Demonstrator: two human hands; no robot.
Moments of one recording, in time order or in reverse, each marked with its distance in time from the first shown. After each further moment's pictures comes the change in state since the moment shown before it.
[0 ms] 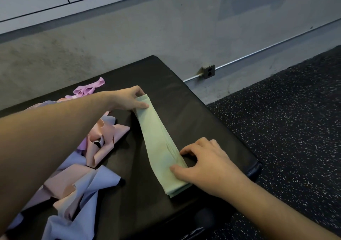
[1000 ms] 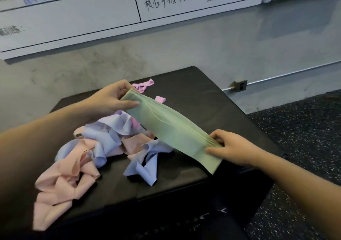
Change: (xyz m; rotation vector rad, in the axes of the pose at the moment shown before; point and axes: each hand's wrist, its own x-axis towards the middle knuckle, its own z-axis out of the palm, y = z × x) left_hand -0.250 -0.098 -0.057 -0.592 0.259 0.361; right_hand -0.009 -0.033 -0.003 0.019 -0.159 -0.181
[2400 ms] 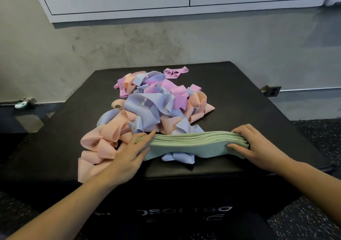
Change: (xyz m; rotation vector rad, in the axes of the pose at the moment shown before) left_hand -0.171 -0.159 0.067 0.402 0.272 -0.013; right_hand 0.016 -0.013 0.043 -0.232 0.040 -0.267
